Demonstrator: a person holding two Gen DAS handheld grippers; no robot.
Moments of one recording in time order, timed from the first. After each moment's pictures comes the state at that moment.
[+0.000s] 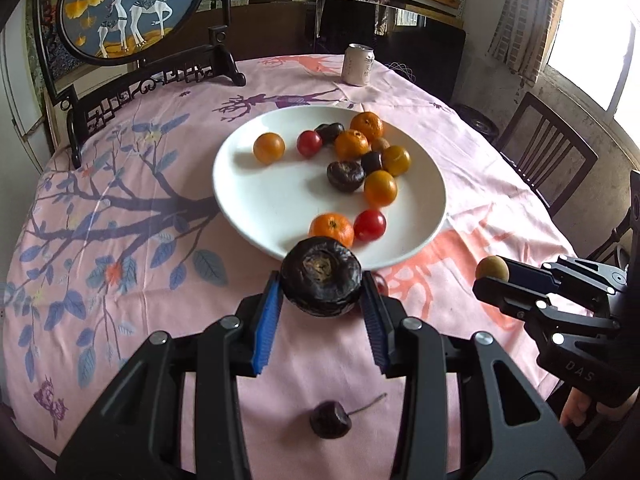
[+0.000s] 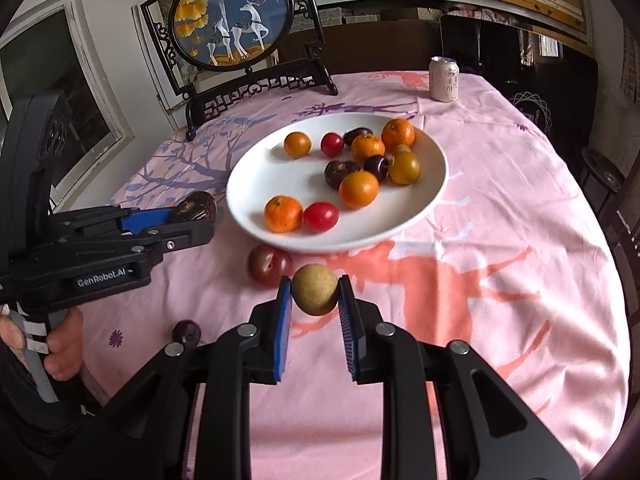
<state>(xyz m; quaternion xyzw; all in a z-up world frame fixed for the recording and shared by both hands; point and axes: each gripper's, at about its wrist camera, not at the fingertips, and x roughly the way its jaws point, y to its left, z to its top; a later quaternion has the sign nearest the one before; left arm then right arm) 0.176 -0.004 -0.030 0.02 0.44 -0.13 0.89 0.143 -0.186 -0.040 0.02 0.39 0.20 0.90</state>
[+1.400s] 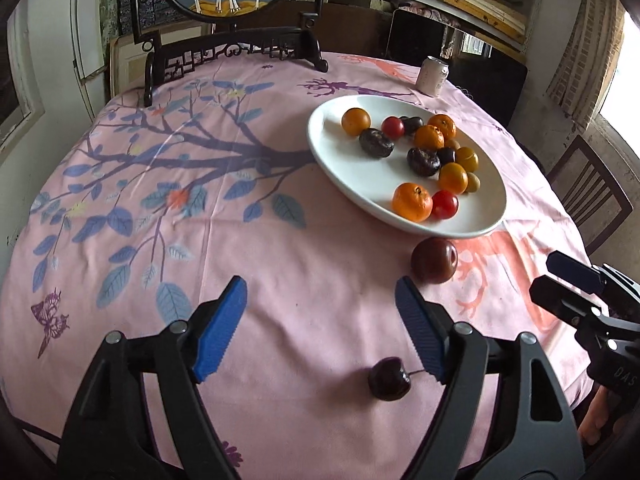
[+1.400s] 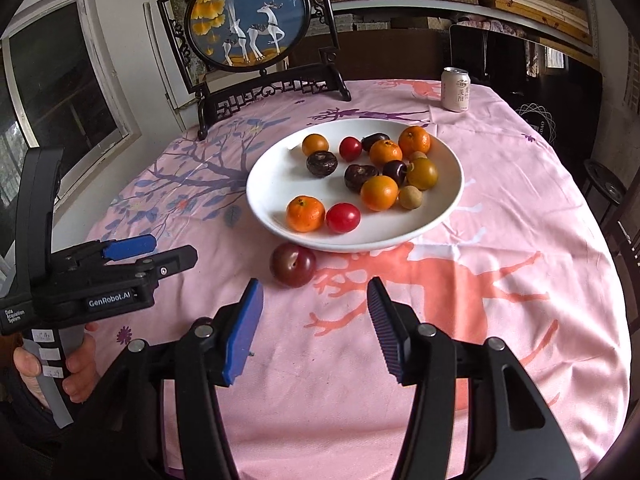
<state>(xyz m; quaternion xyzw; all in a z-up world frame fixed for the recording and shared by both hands) 0.124 0.047 -0.062 -0.05 0.43 -0.03 0.90 0.121 -0.163 -0.042 0.01 0.39 0.22 0.90</state>
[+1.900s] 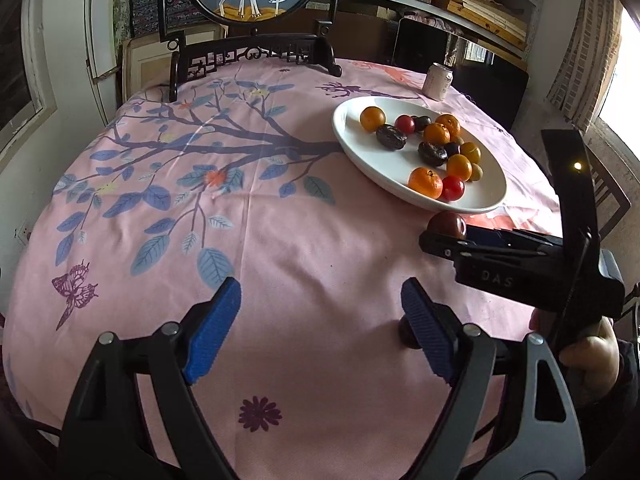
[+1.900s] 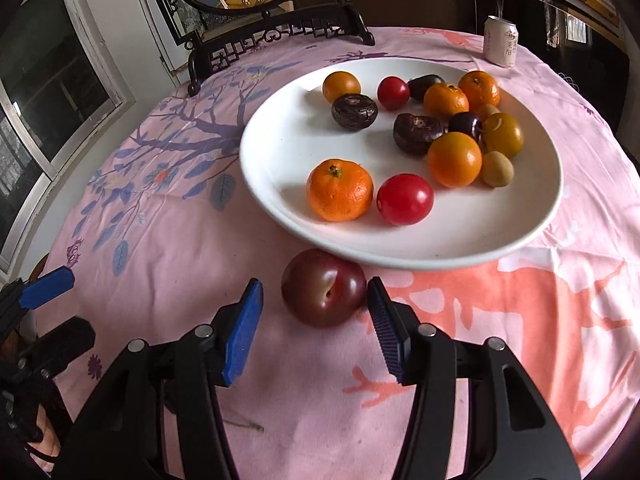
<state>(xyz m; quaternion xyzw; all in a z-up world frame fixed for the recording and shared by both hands) 0.085 0.069 -0.059 -0.05 0.41 -0.02 0.91 0.192 -0.104 -0.100 0.00 0.46 0.23 0.86</state>
